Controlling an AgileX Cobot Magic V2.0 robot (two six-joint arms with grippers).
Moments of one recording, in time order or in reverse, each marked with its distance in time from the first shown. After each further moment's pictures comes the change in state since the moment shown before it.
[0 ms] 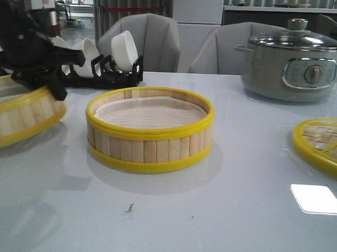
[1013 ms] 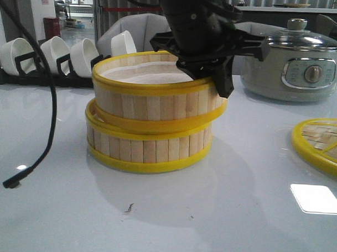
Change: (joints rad) left arm -0.534 0.106 -0.267 0.049 0.060 -0.002; right arm 0.000 0.000 0.000 0.000 0.008 0.000
